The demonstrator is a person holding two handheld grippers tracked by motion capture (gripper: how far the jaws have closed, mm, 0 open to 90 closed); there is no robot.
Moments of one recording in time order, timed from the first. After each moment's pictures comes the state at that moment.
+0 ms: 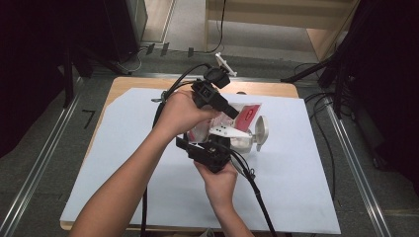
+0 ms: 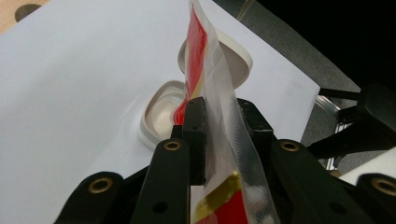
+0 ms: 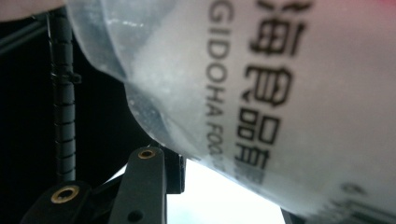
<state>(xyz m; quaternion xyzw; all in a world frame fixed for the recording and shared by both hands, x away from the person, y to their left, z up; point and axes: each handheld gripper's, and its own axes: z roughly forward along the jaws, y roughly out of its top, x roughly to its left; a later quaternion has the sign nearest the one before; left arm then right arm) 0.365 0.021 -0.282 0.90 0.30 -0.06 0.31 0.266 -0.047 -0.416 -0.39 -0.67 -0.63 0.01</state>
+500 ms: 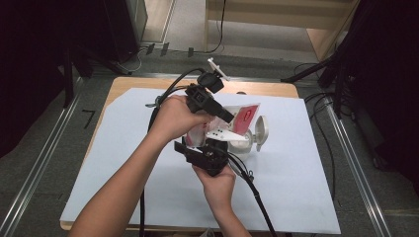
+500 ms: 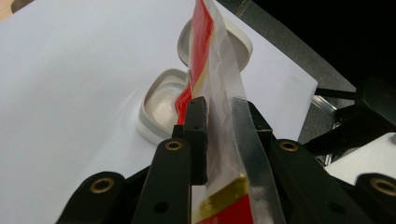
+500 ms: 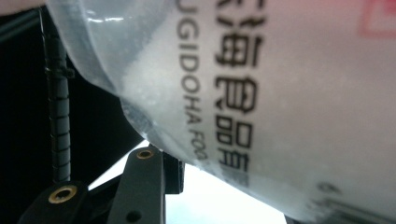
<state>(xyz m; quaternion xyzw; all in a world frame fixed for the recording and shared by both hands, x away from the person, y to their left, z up) 0.357 0.040 -0.291 0.90 0.30 -0.07 0.32 0.261 -0.040 -0.427 -0.38 -0.69 -0.62 0.00</state>
